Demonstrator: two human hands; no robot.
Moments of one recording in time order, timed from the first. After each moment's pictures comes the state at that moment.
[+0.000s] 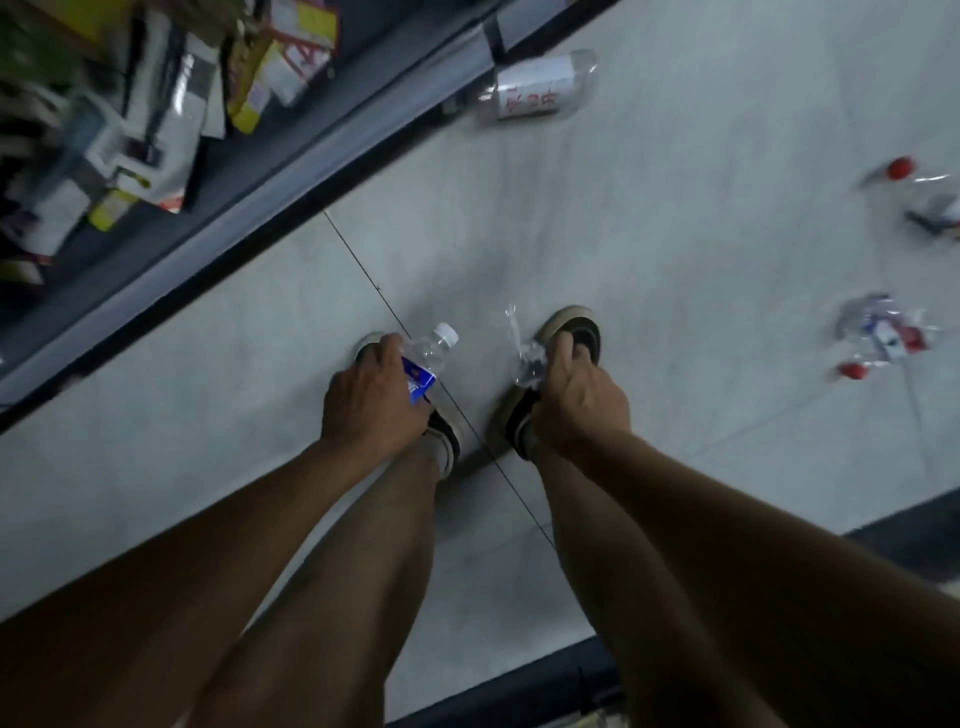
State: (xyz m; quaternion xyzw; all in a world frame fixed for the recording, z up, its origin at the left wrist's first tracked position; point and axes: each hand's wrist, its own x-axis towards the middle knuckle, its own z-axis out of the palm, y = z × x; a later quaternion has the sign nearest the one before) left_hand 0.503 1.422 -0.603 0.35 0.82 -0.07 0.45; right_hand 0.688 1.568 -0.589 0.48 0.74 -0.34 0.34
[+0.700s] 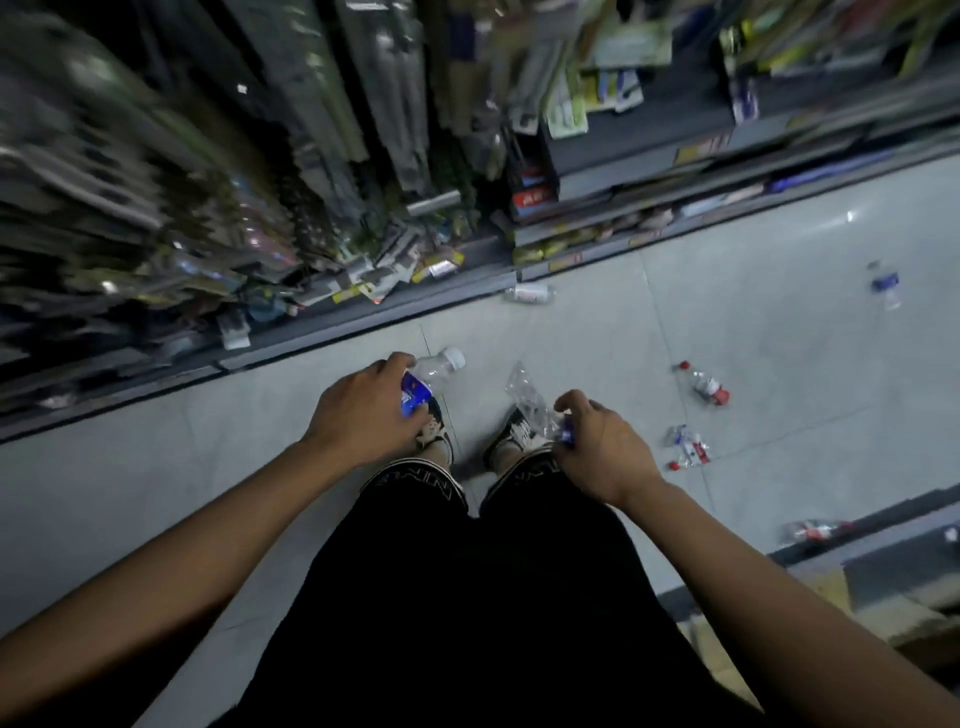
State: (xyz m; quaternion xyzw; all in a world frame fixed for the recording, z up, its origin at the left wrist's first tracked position) left_hand 0.423 1.369 -0.045 0.35 0.86 0.06 0.37; right_hand 0.647 1.562 -0.035 0.37 0.84 -0.31 0.27
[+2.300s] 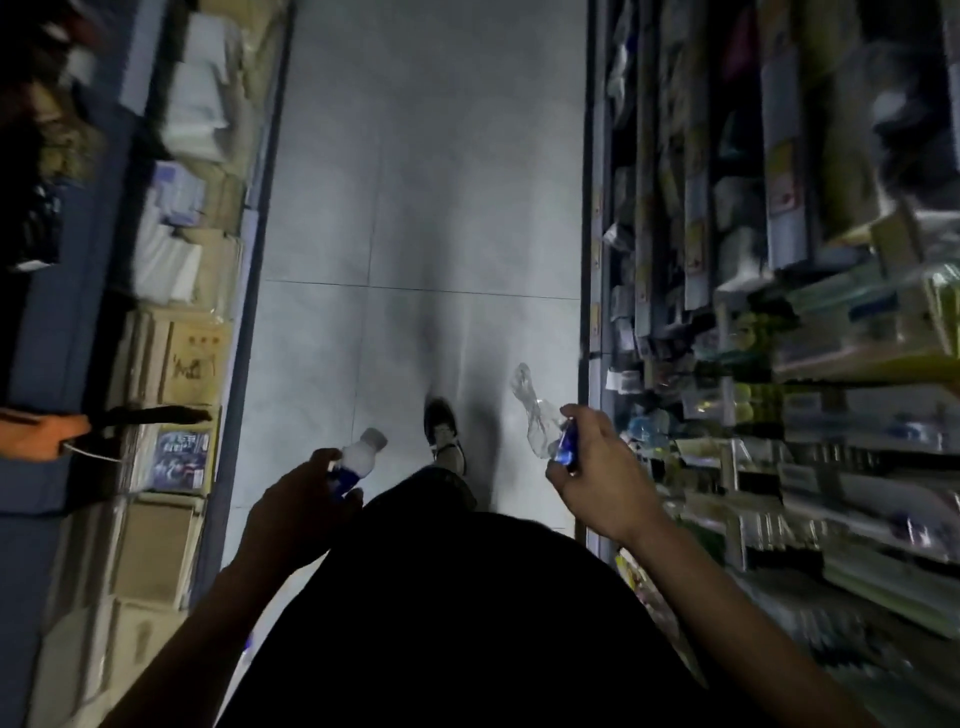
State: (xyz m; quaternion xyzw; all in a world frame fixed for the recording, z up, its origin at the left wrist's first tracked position) left_hand 0.678 1.115 0.008 -0.65 0.65 0.37 0.14; right_hand 0.336 1.206 0.018 -0.47 0.78 -0.09 0.40
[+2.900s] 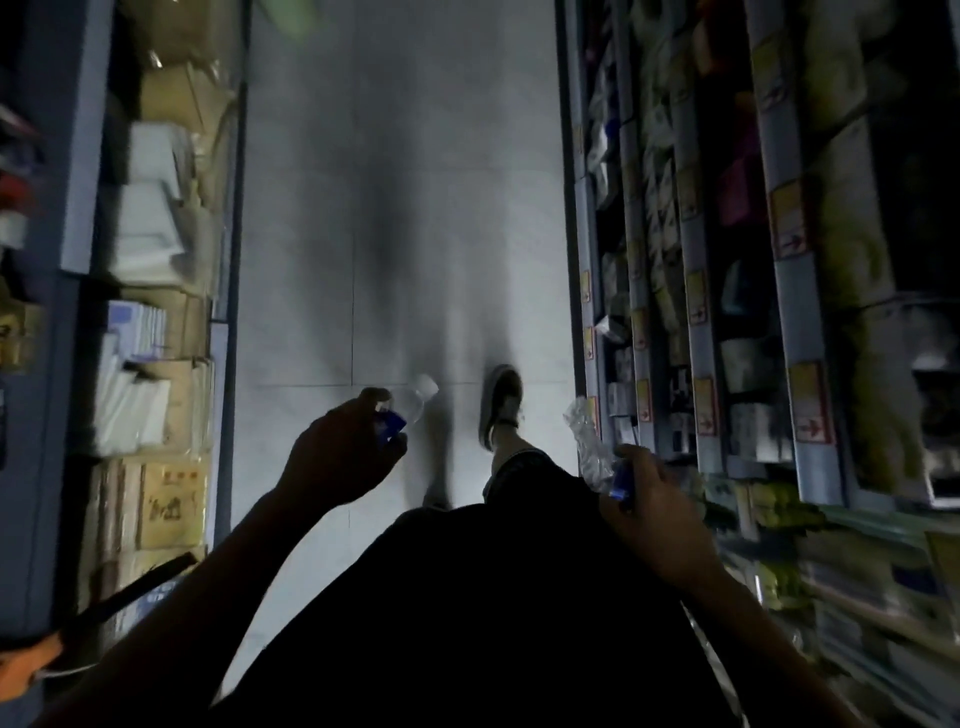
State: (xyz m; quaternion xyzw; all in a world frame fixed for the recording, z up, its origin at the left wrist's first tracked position) left_hand 0.502 0.726 0.008 -0.53 0.78 0.32 0.08; right_hand 0.207 0.940 0.018 -0.38 0.84 -0.07 0.39
